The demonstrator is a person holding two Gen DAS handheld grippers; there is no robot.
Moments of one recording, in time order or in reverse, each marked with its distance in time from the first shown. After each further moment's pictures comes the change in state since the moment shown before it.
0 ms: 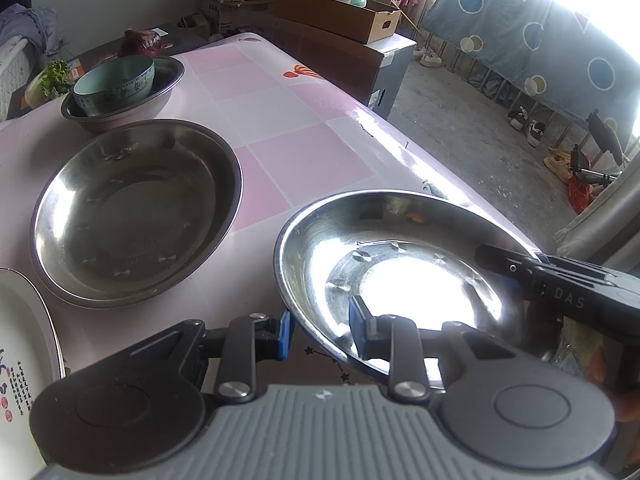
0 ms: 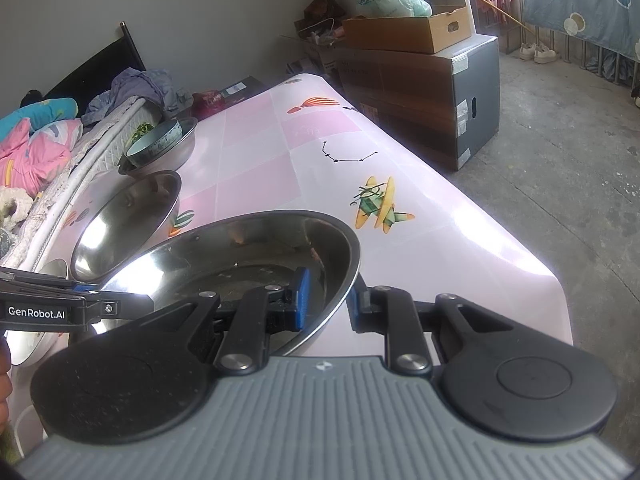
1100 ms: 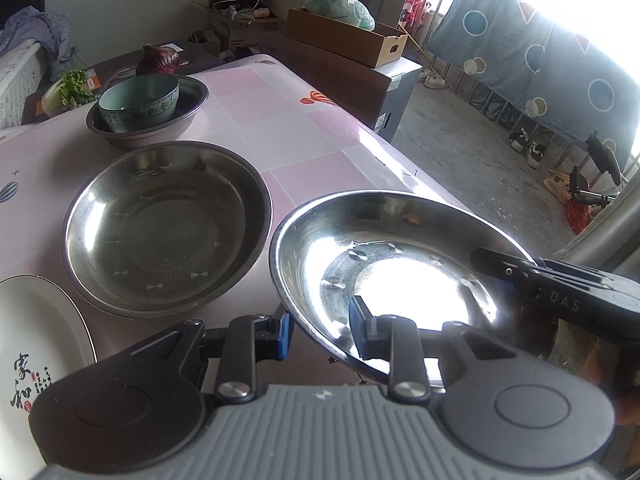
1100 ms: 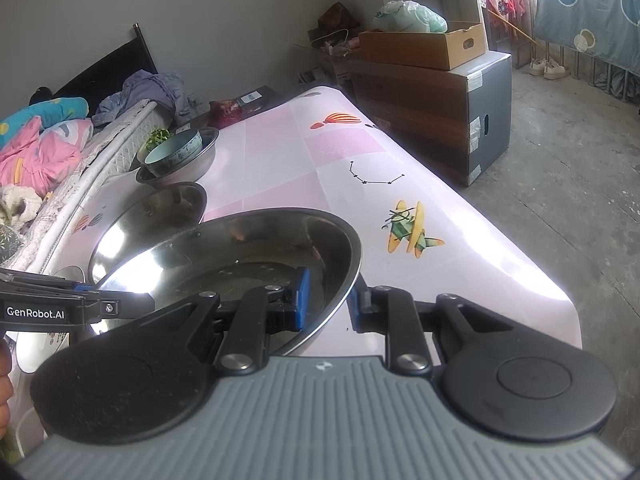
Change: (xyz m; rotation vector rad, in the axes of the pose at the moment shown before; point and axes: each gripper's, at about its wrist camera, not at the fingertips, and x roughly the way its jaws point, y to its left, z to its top) left arm -0.033 0.016 -0.002 -0.032 -0.063 0.001; right arm -0.006 0.029 0.018 -0.044 -0.031 0.016
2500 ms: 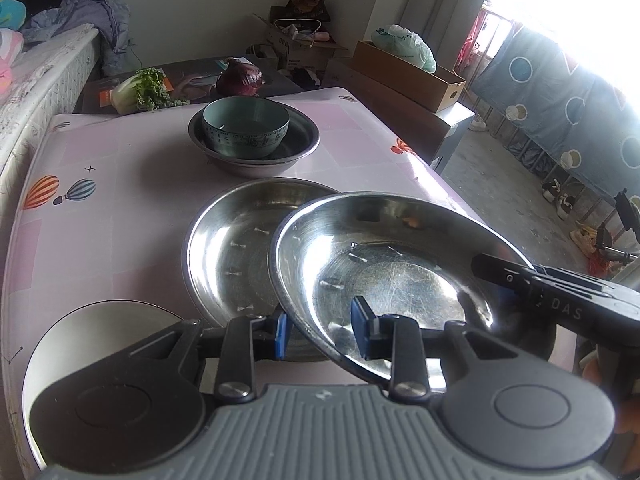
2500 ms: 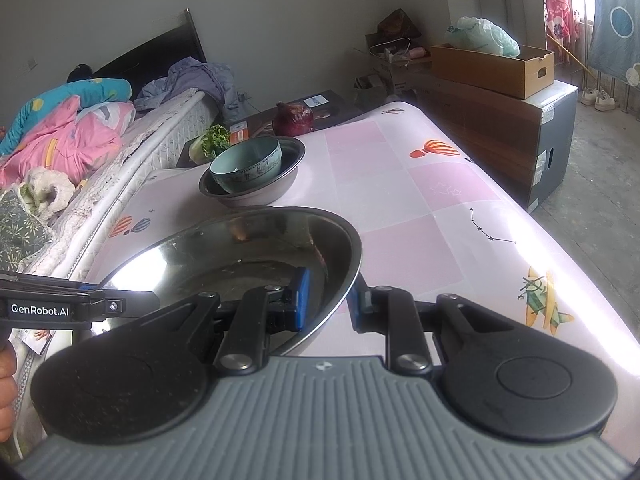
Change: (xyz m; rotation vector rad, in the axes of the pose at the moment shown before) left arm -0.029 0.101 0.024 -0.132 -0.067 0.061; right arm 0.057 0.104 0.049 -0.105 0.005 0.101
